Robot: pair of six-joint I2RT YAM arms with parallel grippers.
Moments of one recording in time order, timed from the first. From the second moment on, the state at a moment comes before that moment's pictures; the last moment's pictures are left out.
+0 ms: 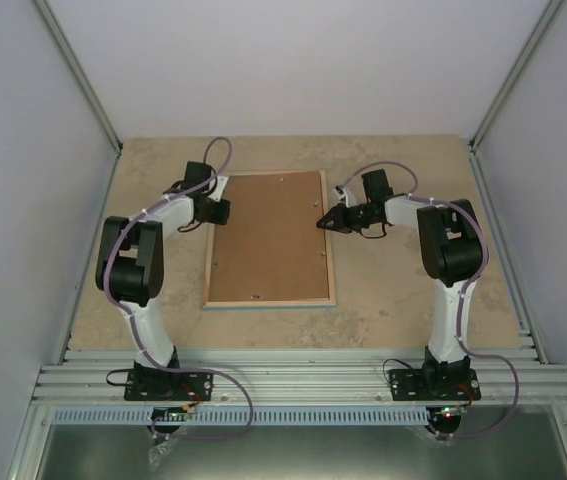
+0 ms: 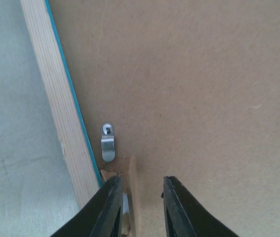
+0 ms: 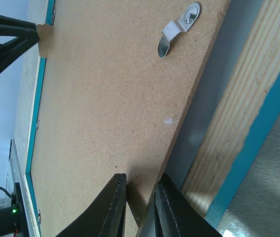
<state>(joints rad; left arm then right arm) -0.15 1.89 1.23 -0.33 0.13 0.09 0.27 2.12 1.31 -0.21 -0.84 0.25</state>
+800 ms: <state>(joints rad) -0.23 1.90 1.18 -0.30 0.04 0.27 0.24 2.12 1.30 -0.23 -0.85 0.28</state>
